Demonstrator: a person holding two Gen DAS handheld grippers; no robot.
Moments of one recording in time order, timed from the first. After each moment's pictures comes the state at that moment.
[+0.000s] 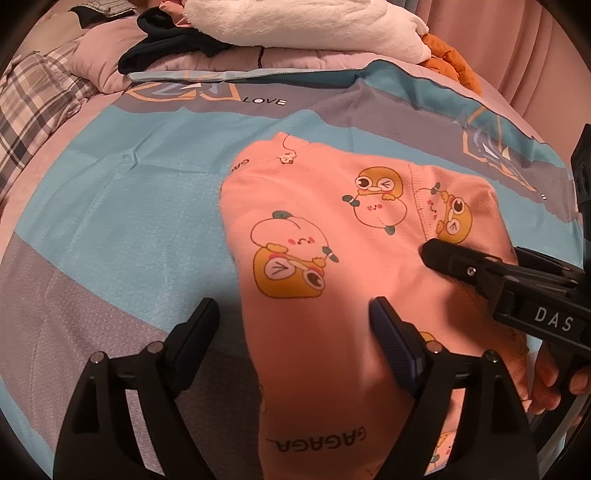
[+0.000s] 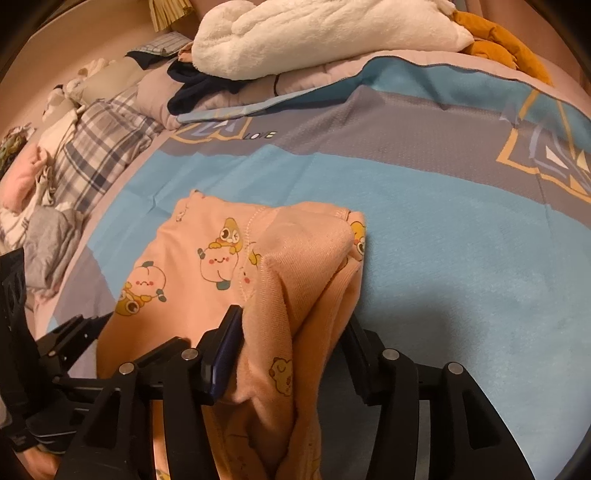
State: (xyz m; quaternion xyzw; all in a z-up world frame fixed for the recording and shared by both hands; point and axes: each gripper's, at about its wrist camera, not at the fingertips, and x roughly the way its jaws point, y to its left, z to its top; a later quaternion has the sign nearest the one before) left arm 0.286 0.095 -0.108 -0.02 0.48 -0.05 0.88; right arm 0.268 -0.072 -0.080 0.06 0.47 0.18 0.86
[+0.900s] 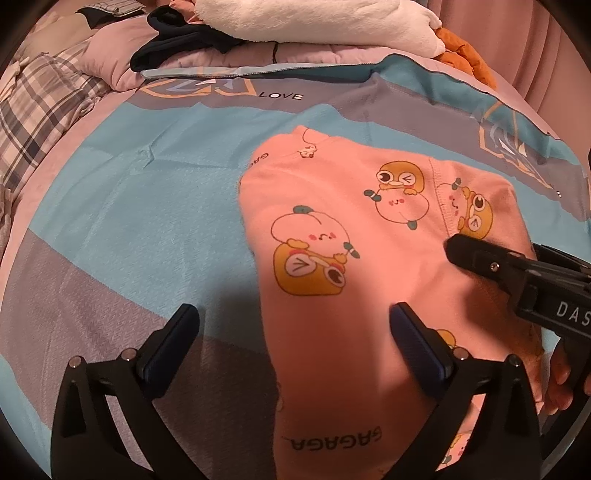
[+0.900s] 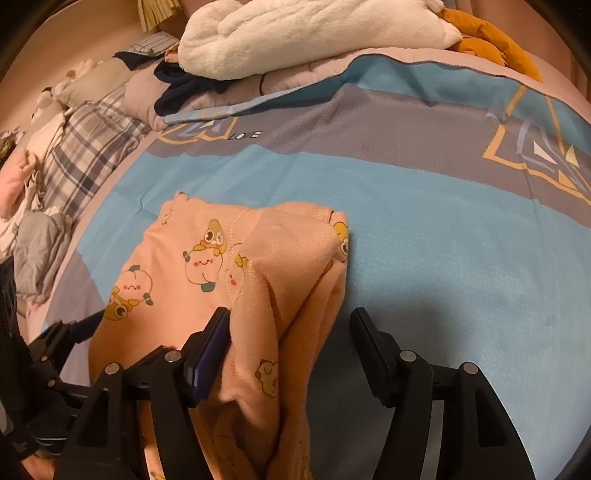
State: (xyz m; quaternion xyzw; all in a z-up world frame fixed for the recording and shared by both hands) left arm 0.284 0.096 -0.110 -0.01 0.49 -0.02 0.87; right arm 0.267 -0.075 -0.079 0.06 0.47 0.15 0.87
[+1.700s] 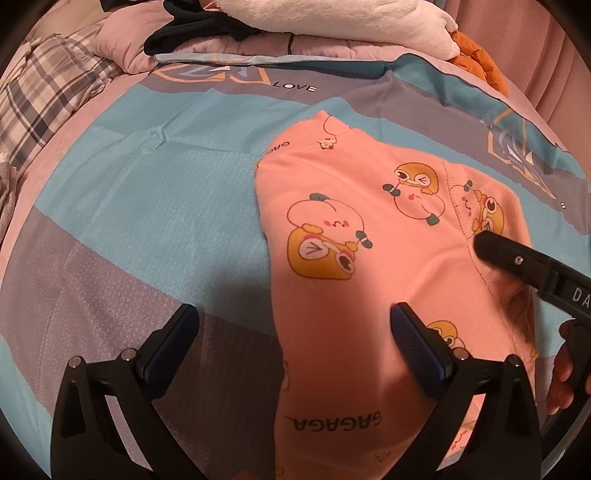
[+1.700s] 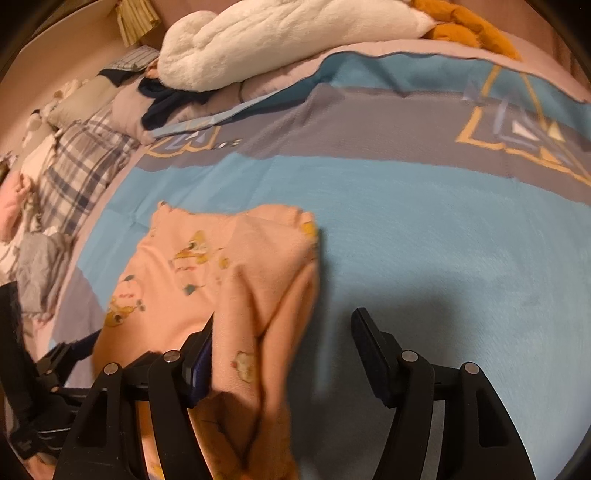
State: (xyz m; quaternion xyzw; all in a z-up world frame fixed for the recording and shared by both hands) left arm 0.280 0.102 -0.108 -0.03 0.50 0.00 0.86; right arm 0.263 -0.097 -0.076 0.09 0.48 0.13 0.87
